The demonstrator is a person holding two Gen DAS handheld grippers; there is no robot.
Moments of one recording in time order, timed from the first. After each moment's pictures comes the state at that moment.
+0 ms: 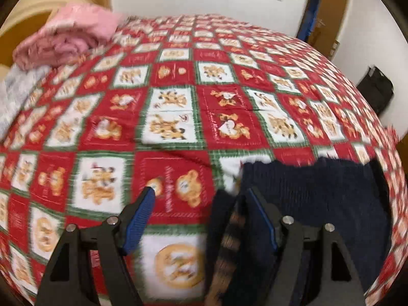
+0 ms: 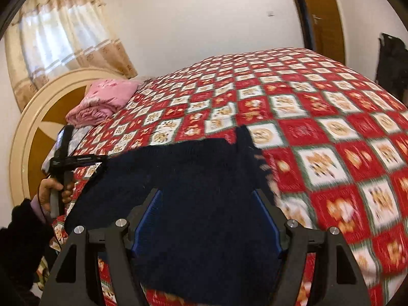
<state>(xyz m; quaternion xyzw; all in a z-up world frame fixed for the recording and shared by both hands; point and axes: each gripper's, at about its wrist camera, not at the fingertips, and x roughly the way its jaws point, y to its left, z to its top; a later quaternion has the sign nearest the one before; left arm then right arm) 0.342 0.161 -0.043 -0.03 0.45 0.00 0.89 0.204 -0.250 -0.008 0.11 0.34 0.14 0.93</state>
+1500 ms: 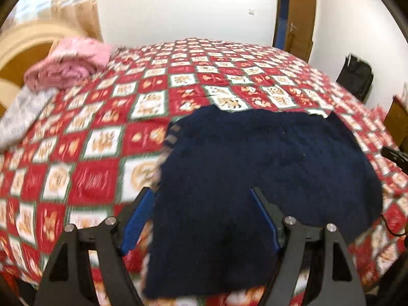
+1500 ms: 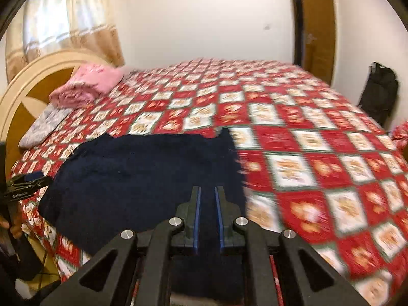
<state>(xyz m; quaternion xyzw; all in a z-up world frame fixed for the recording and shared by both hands) 0.217 0.086 -0.031 0.01 0.39 -0.01 0.92 0.224 -0.218 -0.021 0.00 0.36 0.11 0.93</state>
